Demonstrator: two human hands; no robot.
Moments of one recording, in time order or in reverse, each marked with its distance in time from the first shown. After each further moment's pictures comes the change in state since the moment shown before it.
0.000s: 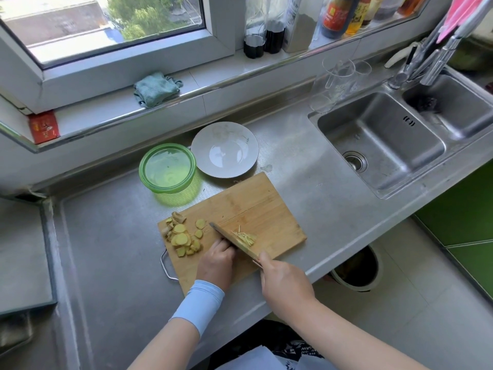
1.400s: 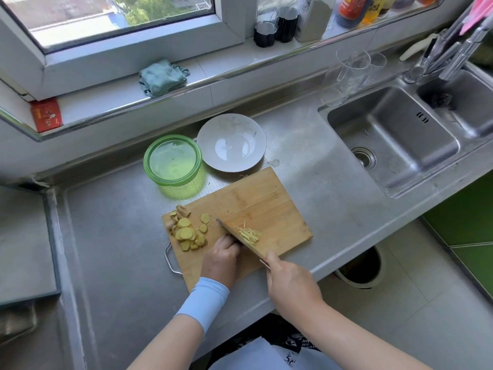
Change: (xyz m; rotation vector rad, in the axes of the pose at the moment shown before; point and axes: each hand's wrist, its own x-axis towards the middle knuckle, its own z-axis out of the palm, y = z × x) left_hand -0.003 0.002 0.002 -0.018 0.088 -0.006; right_hand 0.001 0.003 0.008 0.024 -0.002 -0.015
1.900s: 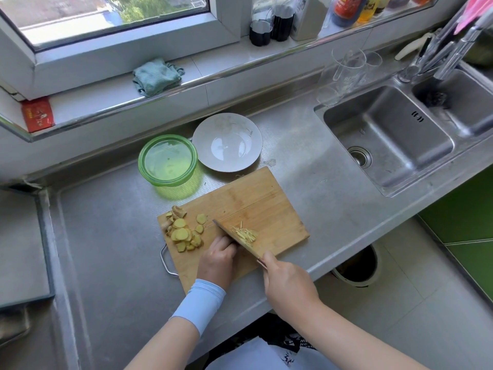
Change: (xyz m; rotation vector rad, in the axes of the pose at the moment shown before) left_hand -0.003 -0.001 0.003 -0.016 0.023 0.001; right_hand 0.000 -0.001 -0.005 -0.002 -0.005 0.016
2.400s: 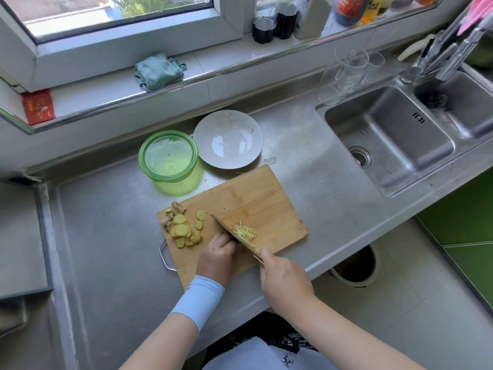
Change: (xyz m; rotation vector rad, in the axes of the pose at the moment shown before) left_hand 0.000 0.002 0.000 -0.023 0.014 0.007; right_hand 0.004 -0.001 0.003 -0.001 0.020 -0.020
